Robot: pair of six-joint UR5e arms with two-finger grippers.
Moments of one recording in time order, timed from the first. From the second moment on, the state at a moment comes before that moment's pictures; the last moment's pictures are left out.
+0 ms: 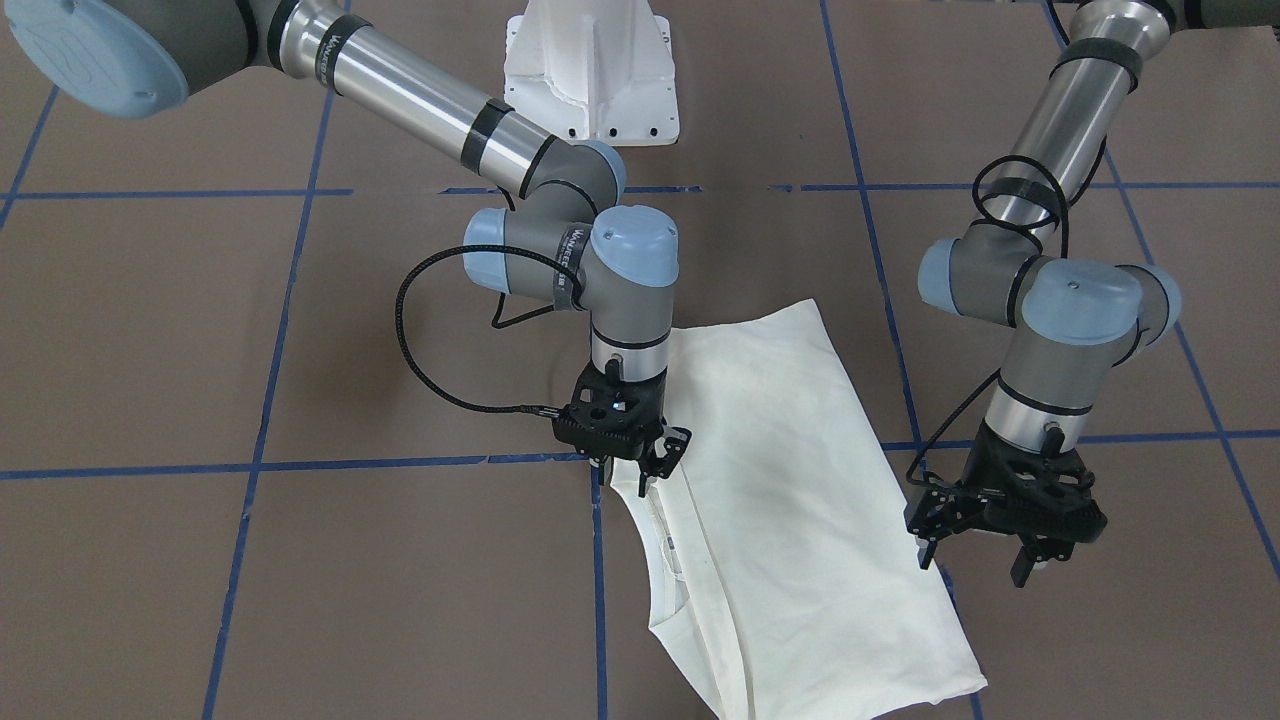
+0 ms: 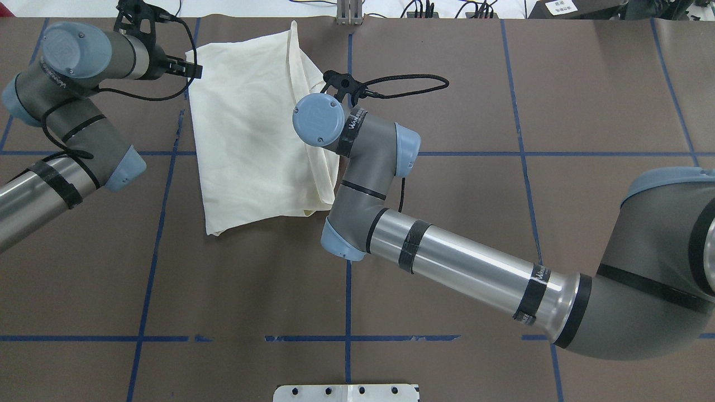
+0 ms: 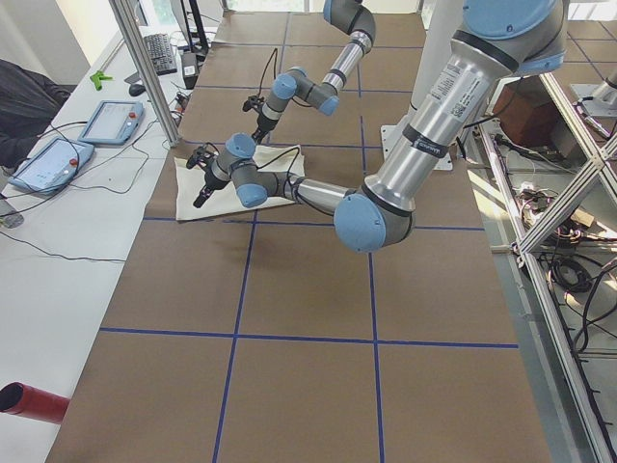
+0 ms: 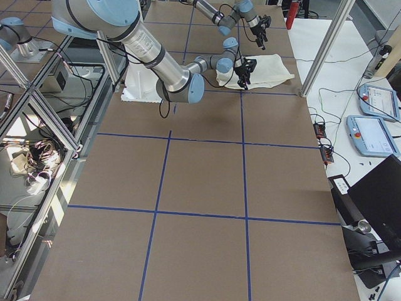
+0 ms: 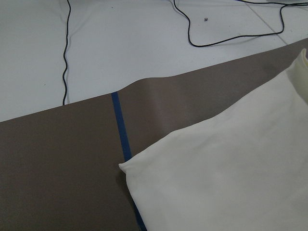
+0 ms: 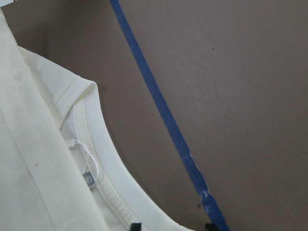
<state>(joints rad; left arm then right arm) -0.93 -2.15 -1.15 -2.44 -1.71 -0.71 0.54 -0.47 0.90 -1.16 1.48 1.61</state>
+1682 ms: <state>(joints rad) -0.91 -2.15 -1.16 -2.44 -1.71 -0.74 0.52 -0.61 1.16 -1.27 1.48 1.58</state>
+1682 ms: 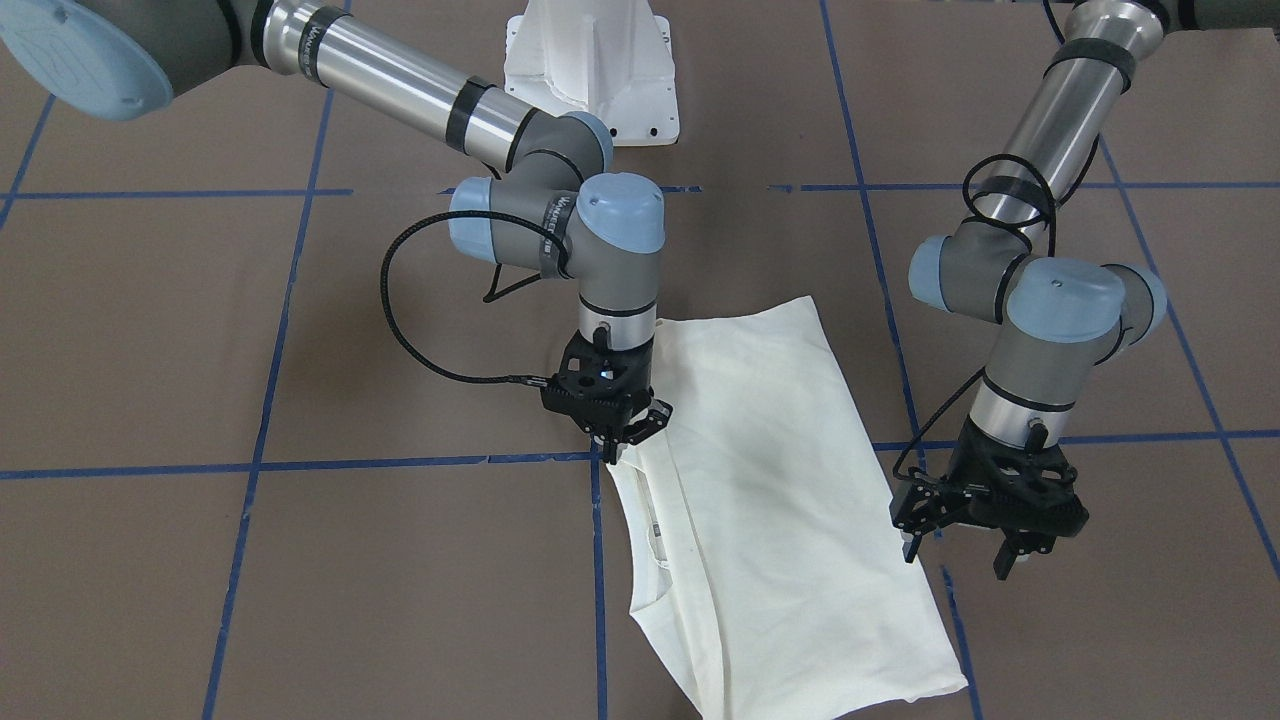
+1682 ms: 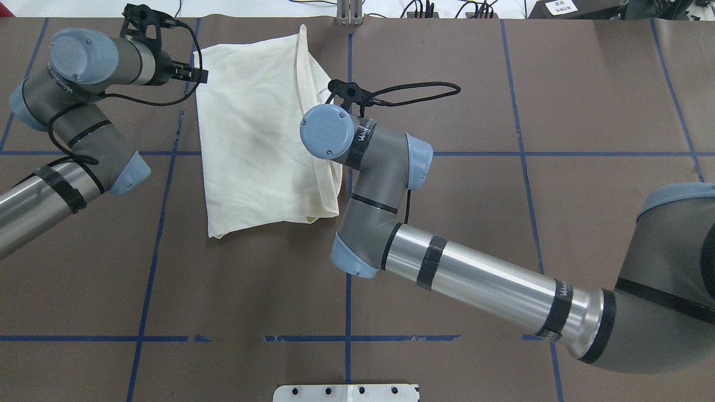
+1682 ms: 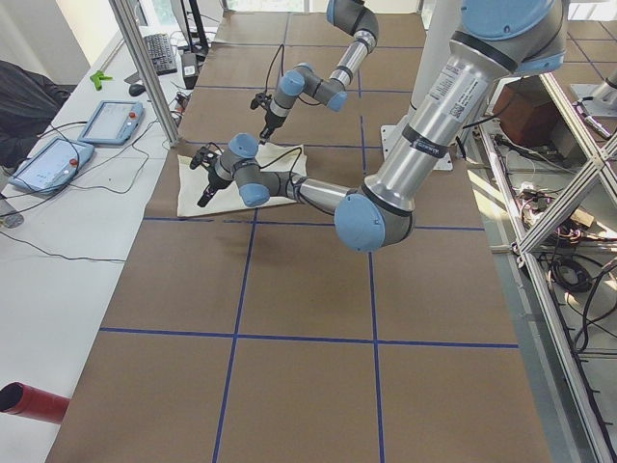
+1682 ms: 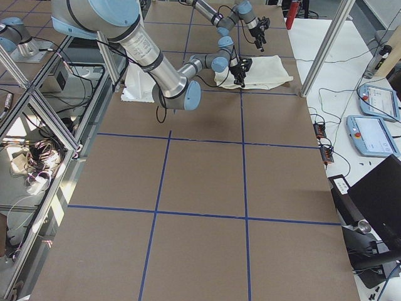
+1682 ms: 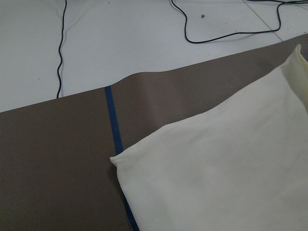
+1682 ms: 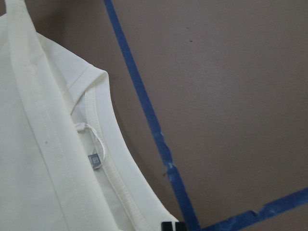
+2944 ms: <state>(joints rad) -0.89 -2.14 -1.19 -2.44 -1.71 -0.76 0.42 -1.07 1.70 -1.33 1.44 1.48</state>
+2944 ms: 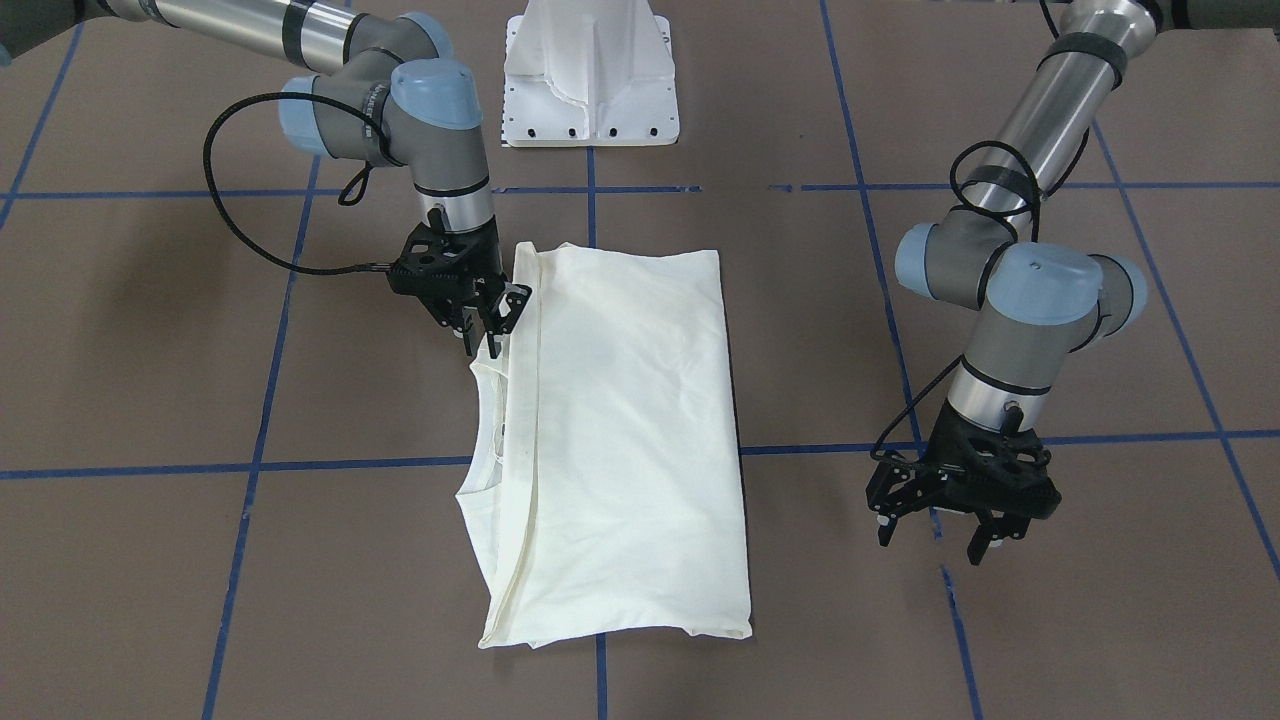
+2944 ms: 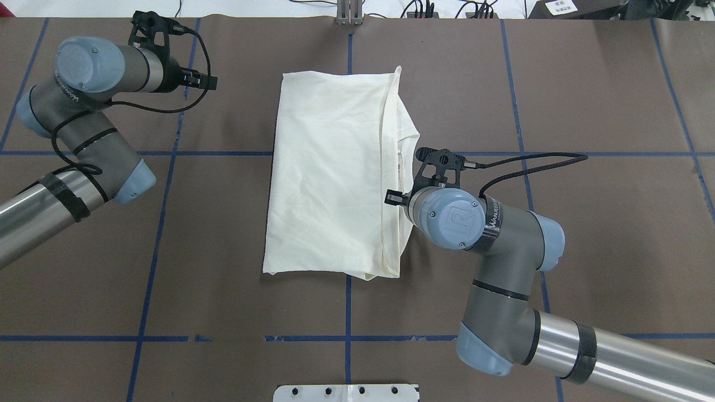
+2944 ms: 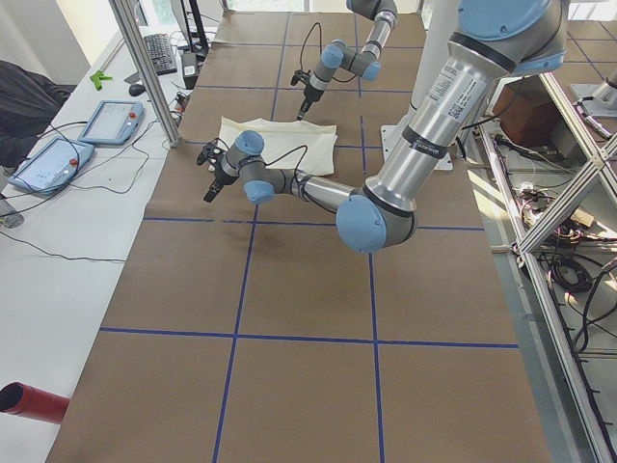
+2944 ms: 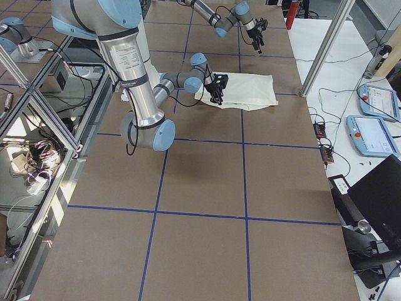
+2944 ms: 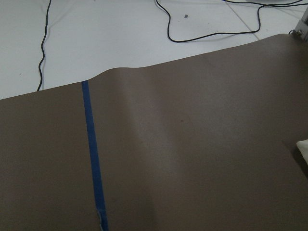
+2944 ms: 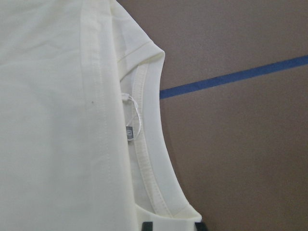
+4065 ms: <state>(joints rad) -0.85 -2.14 -1.21 -2.44 -1.71 -0.83 0.18 -1.08 1.84 -1.50 1.24 0.97</state>
